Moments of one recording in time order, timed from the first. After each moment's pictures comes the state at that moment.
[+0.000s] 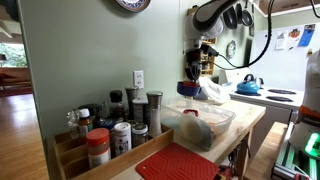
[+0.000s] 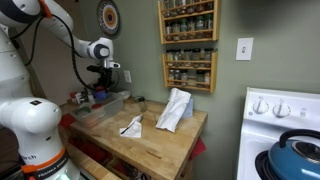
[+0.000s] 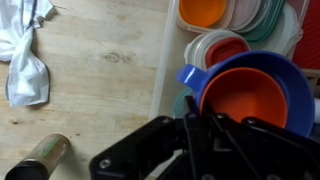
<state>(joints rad) 0.19 -0.08 0.19 -2.27 0.20 2.09 0.09</state>
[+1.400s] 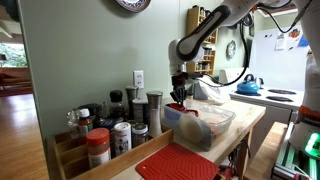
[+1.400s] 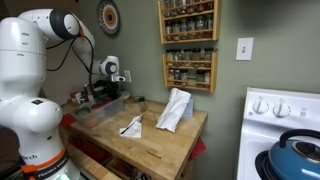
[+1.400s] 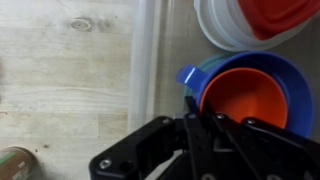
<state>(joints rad) 0.23 0.30 0.19 -2.10 0.07 2.26 0.30</state>
